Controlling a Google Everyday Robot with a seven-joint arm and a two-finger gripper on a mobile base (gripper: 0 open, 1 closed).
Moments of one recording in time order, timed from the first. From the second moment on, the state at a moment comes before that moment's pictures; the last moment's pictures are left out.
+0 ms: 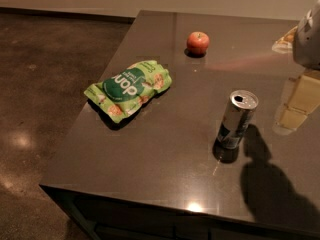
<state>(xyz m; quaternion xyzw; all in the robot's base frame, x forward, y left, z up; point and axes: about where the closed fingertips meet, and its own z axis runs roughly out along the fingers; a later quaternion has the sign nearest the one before) 0.438 -0.217 0.976 -0.60 0.78 -0.03 0.16</state>
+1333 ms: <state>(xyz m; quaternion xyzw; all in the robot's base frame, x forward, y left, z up) 0.433 -0.184 0.935 -0.57 0.79 0.04 0.22</state>
